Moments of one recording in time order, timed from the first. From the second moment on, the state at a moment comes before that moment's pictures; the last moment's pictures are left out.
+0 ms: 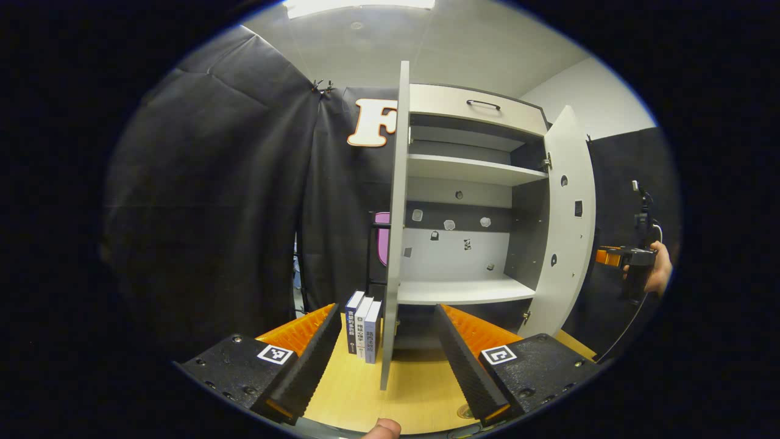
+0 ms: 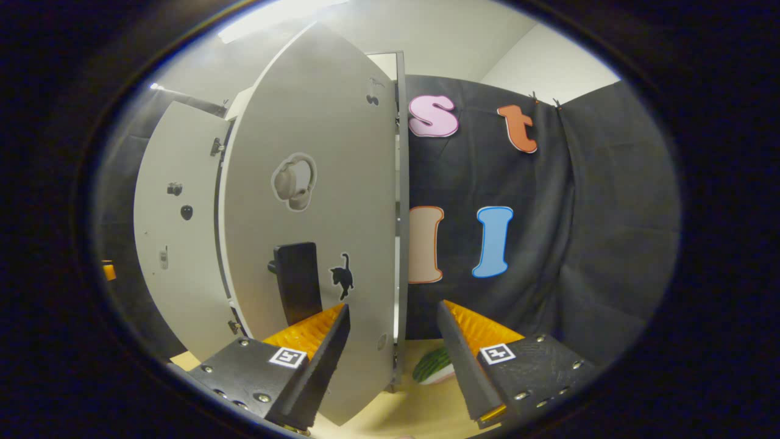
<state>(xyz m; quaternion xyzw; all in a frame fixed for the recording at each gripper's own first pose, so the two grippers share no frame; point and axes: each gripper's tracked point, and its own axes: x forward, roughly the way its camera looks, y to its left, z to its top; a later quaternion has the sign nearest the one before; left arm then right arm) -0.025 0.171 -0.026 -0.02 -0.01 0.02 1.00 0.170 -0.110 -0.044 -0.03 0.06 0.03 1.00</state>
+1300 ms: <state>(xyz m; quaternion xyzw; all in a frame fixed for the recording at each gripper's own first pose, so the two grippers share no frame) 0.043 0.278 -0.060 -0.02 0.03 0.00 1.00 0.171 -0.025 -0.067 -0.03 0.05 0.04 1.00</state>
